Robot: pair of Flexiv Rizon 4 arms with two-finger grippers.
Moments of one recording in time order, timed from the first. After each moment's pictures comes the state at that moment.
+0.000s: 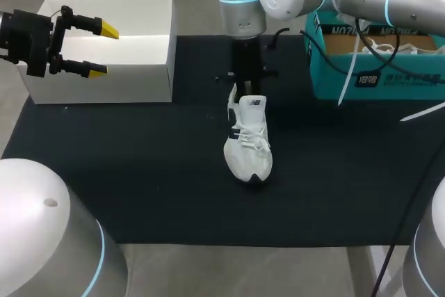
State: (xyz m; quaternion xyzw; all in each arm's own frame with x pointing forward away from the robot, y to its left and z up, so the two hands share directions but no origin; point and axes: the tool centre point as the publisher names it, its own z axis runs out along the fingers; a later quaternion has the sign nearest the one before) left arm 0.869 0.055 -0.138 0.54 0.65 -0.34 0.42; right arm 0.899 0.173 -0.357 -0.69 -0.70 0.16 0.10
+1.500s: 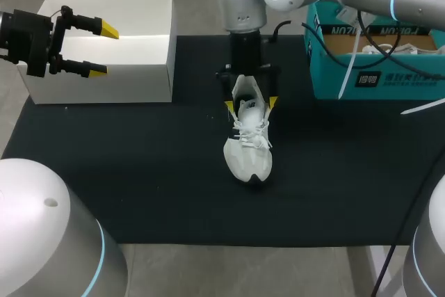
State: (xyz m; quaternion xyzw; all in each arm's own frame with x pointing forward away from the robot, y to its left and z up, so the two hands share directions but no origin) left arm 0.869 0.055 -0.138 0.54 0.65 -0.34 0.42; right arm 0.886 0.171 -0.330 -0.70 -0.69 0.16 0.09
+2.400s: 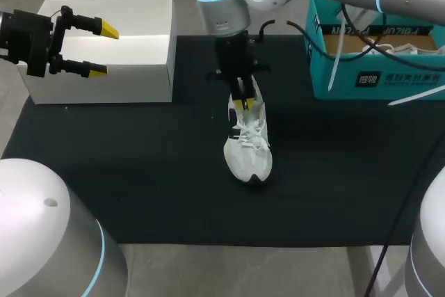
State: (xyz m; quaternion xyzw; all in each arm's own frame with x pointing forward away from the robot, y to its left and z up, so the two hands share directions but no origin) left arm 0.869 0.055 -0.138 0.54 0.65 -0.34 0.42; right arm 0.882 0.187 -0.323 -0.74 -0.65 0.17 0.01
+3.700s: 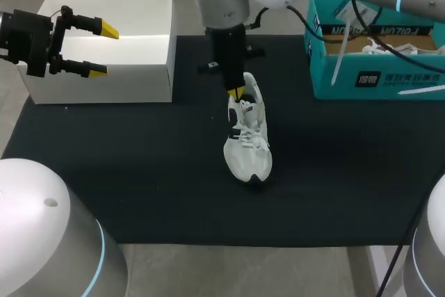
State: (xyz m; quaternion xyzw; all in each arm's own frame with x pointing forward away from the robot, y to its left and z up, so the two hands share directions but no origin) left arm 0.869 0.055 -0.138 0.54 0.65 -0.34 0.42; right arm 0.871 0.211 -0.269 -0.58 -0.81 0.07 0.00
